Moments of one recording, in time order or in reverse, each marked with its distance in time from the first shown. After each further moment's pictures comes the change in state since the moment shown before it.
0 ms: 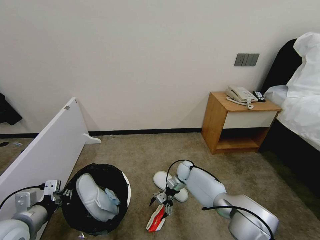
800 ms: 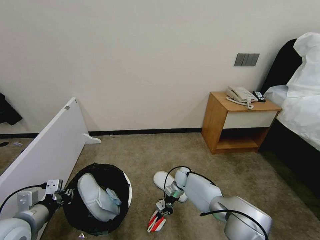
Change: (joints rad) left arm -0.006 0.012 0.011 -0.003 -0.001 0.000 0.001; right arm -0.020 0.014 -0.019 -0.061 0.027 -0.027 0.060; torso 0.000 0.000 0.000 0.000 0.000
